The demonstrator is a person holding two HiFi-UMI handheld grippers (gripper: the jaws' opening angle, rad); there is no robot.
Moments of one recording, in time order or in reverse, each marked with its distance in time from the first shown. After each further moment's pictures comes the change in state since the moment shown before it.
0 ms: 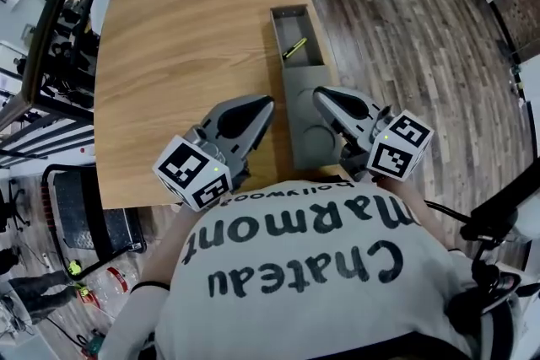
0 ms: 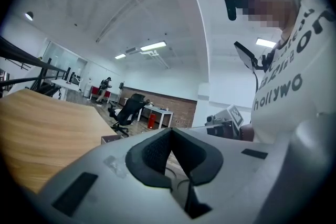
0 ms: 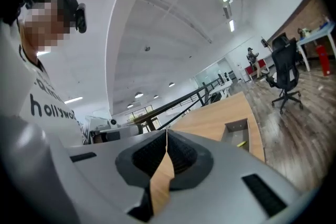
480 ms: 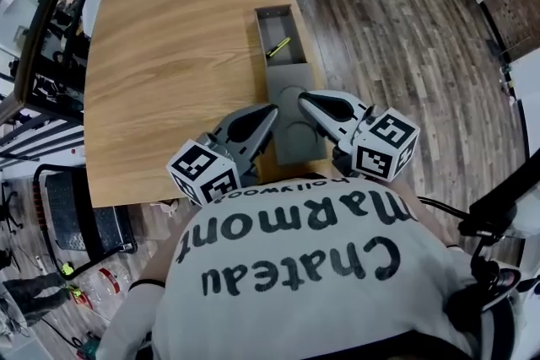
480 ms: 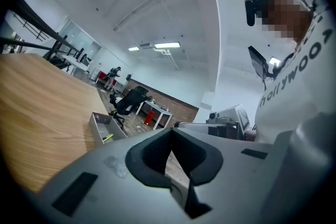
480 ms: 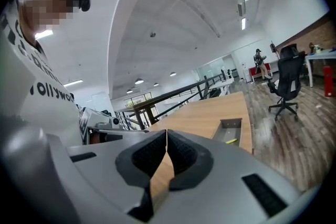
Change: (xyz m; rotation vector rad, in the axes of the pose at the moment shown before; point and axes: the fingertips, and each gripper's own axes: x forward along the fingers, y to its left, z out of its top) left arm 0.025 -0.020 -0.042 -0.209 -0.030 0.004; right arm -0.010 0.003 -0.019 -0.126 0.141 -0.033
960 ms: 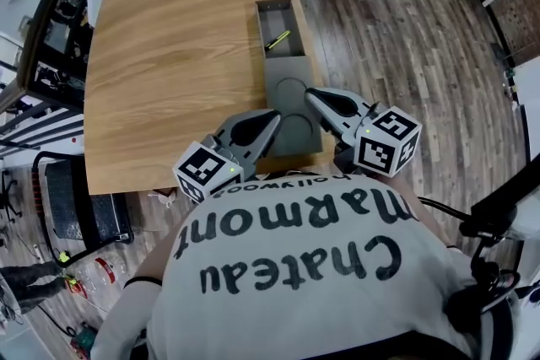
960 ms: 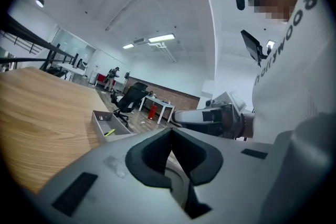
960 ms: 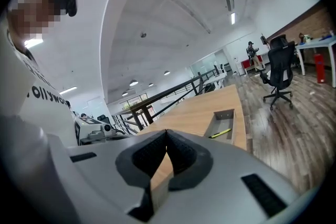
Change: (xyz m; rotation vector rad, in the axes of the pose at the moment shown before) left arm -0.002 -0.017 -0.030 0.094 0.080 0.032; right arm -0.016 -0.011 -0.016 0.100 0.022 -0.037
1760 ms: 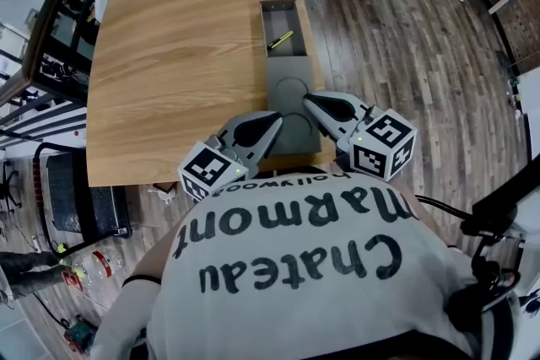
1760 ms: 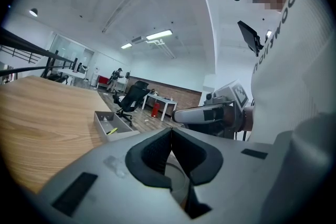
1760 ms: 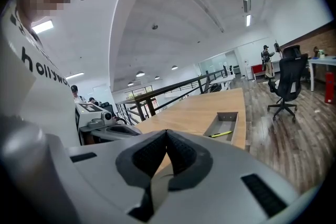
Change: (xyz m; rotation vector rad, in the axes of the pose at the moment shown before) left arm 0.001 -0.012 -0.012 0.059 0.039 0.034; right arm -0.005 0.009 -0.014 -0.138 0.061 0.020
